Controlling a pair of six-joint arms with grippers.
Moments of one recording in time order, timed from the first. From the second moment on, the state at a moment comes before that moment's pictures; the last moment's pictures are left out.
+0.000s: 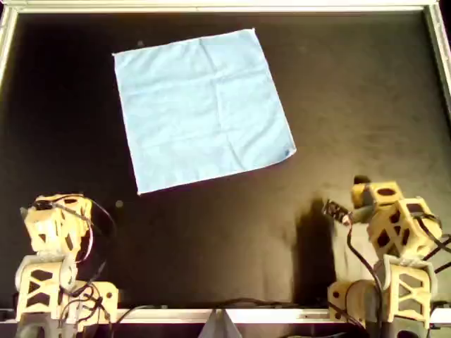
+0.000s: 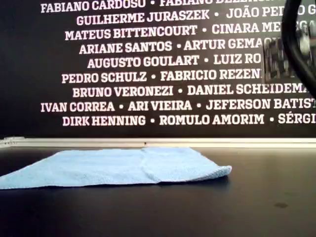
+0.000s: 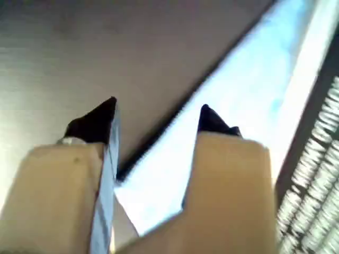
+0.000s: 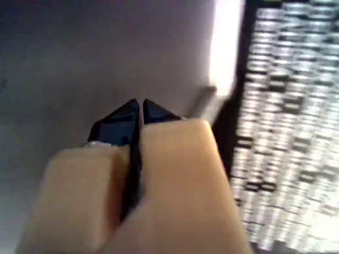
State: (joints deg) left arm 3.9 176.4 173.9 32.7 -0.3 7.5; right arm -7.7 176.7 172.0 26.5 -9.8 3.7
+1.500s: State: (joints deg) left arm -0.3 136.3 157.9 26.1 6.2 4.7; right arm 7.3 147.0 164.4 22.1 -11.8 -1.7
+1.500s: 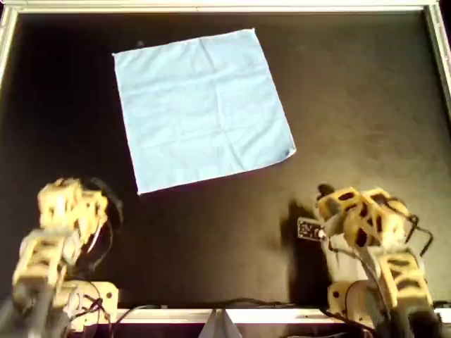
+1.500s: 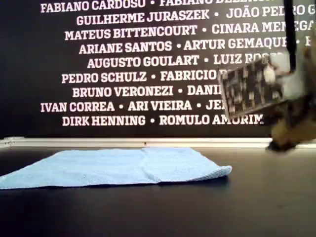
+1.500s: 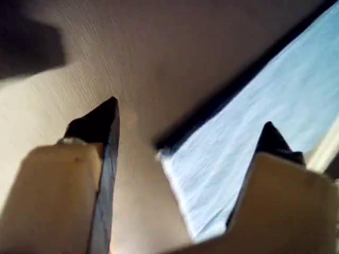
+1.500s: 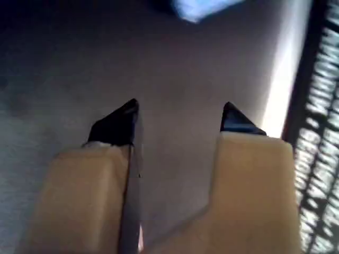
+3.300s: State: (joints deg) left arm -17.2 96.2 128.8 25.3 6.9 -0.7; right arm 16.1 70.9 102.8 21.5 -11.7 -1.7
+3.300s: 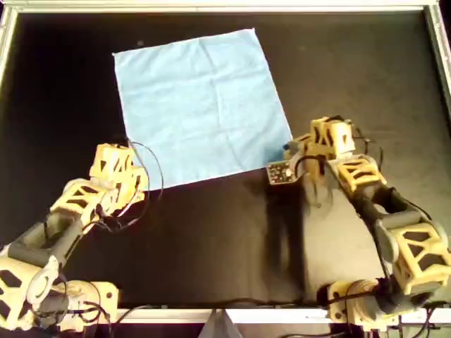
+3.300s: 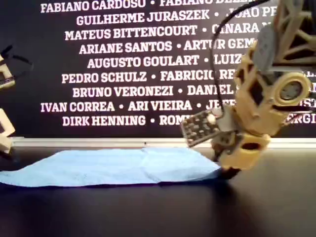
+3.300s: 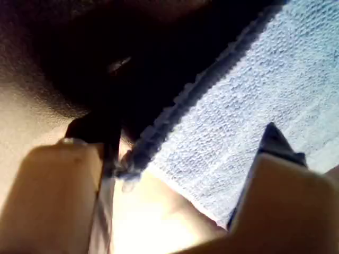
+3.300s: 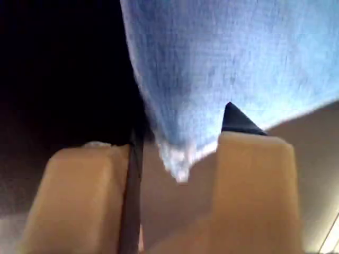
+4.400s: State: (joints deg) left arm -20.8 92.3 125.2 24.9 6.2 -1.0; right arm 16.3 70.9 102.8 21.5 -11.8 -1.9
